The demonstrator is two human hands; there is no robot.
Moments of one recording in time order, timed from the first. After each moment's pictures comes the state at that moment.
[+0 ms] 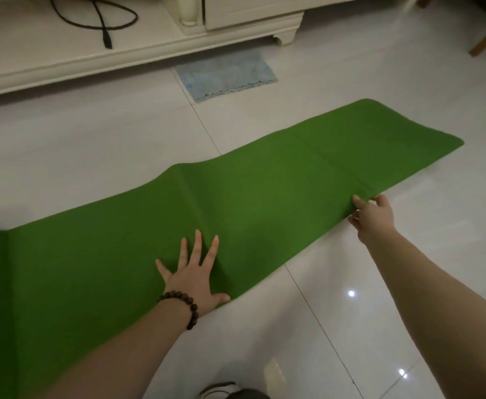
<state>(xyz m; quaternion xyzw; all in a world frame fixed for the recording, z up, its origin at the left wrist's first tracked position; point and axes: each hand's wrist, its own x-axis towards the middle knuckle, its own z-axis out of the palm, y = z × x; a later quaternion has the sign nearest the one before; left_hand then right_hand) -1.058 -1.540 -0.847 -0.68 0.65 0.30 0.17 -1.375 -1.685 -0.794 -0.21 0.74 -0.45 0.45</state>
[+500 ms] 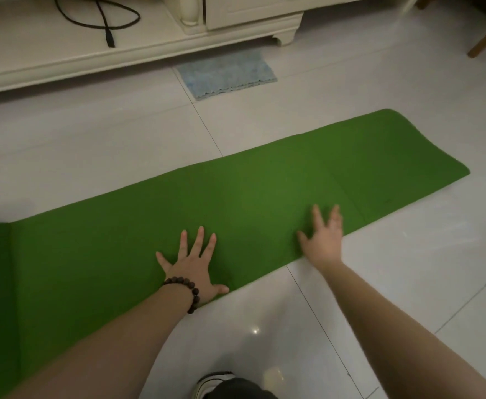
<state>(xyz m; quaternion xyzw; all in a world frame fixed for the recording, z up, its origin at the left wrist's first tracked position) -1.059 -1.546 -0.850 -0.67 0.64 0.31 0.20 -1.317 -1.623 -0.842 -0.60 0.77 -0.02 0.21</state>
